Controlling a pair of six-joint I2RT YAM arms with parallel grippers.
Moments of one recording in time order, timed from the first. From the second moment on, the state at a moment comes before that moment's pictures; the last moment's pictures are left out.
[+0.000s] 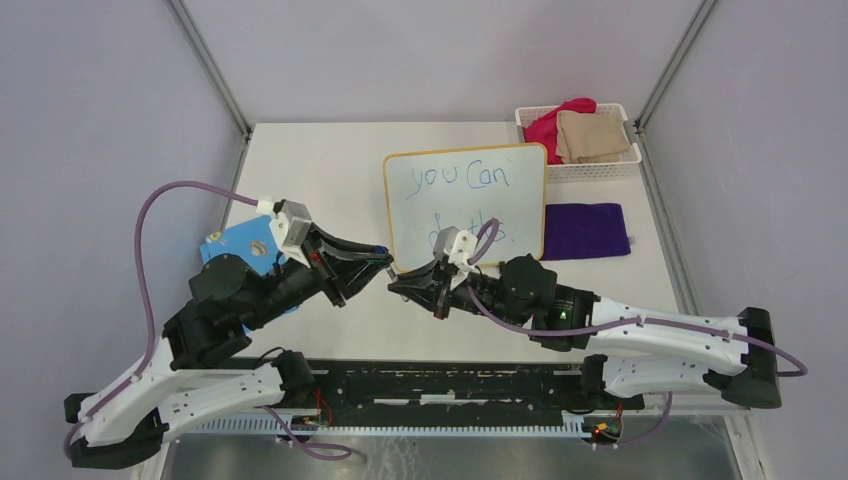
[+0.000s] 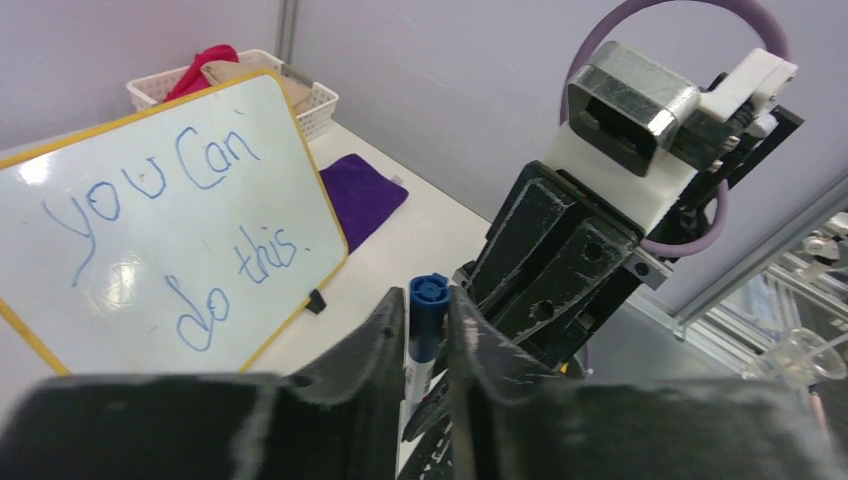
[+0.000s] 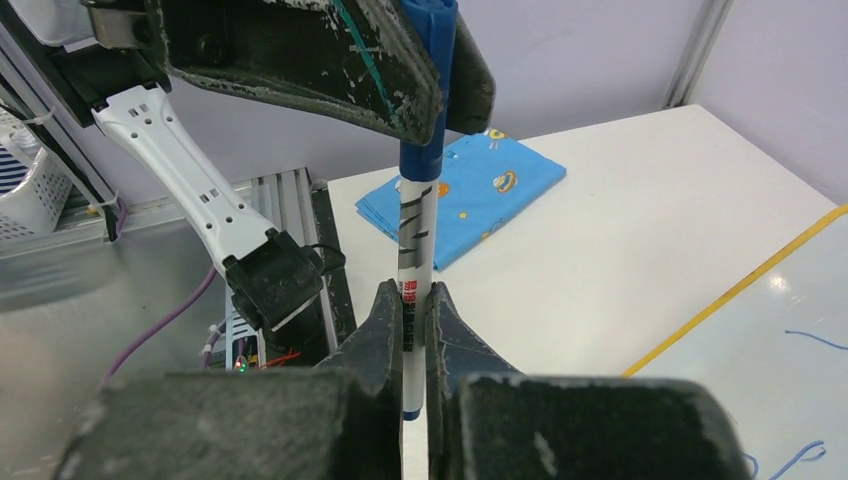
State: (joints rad) left arm -1.04 0.59 1.04 -0.35 -0.04 -0.31; right arm 1.31 1.08 0.93 0.23 0.03 0.03
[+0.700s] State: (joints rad) left arm -1.02 0.65 0.85 -0.15 0.04 -0.34; right arm 1.27 1.01 0.77 0.23 0.09 0.09
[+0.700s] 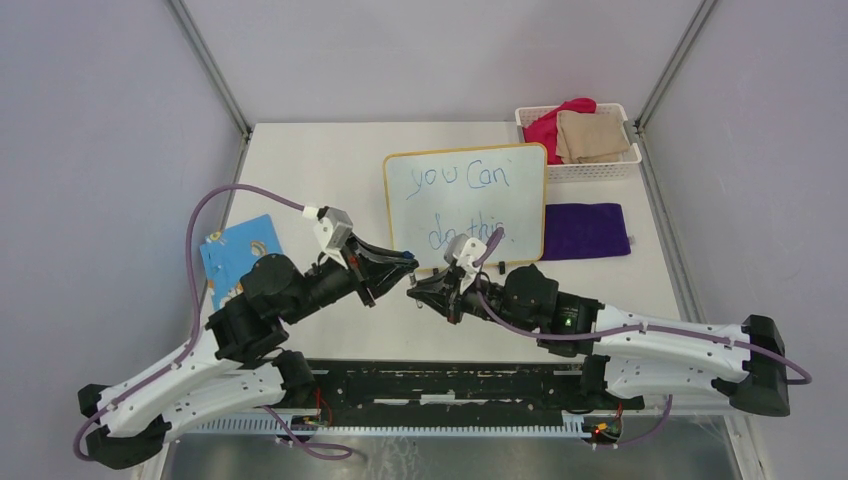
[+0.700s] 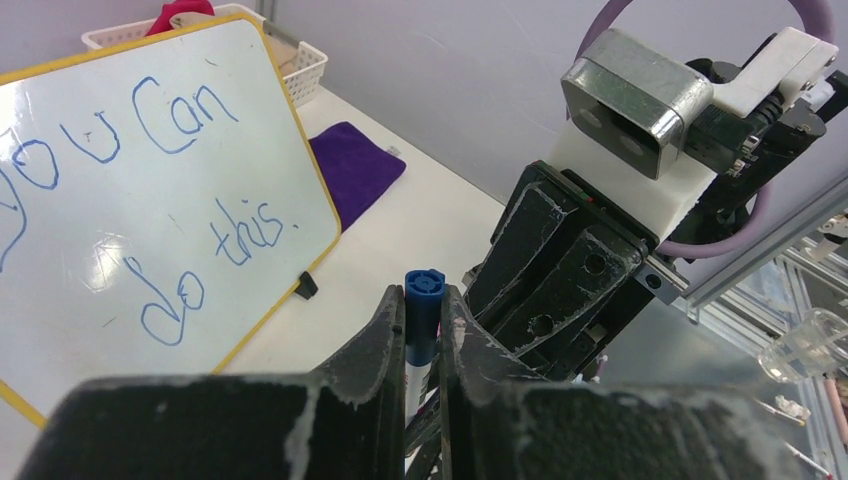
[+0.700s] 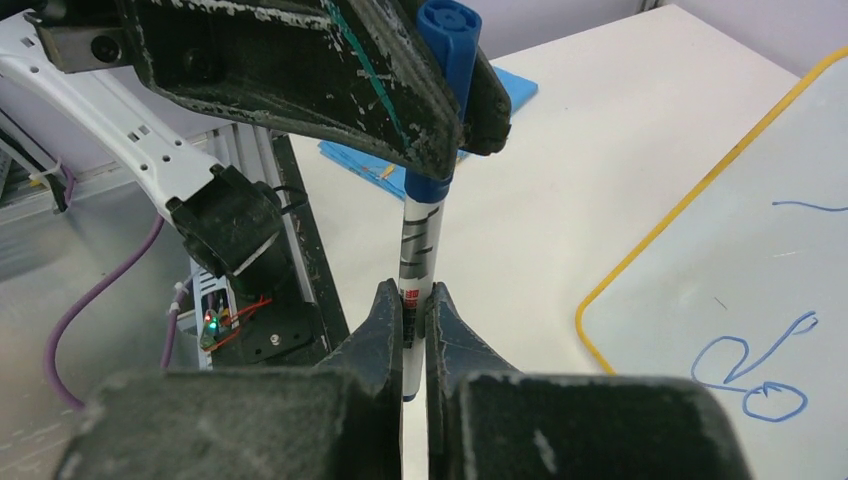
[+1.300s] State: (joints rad) left arm -1.03 0.53 0.83 -0.26 -0.02 -0.42; right arm 1.25 0.98 0.88 0.32 0.02 0.01
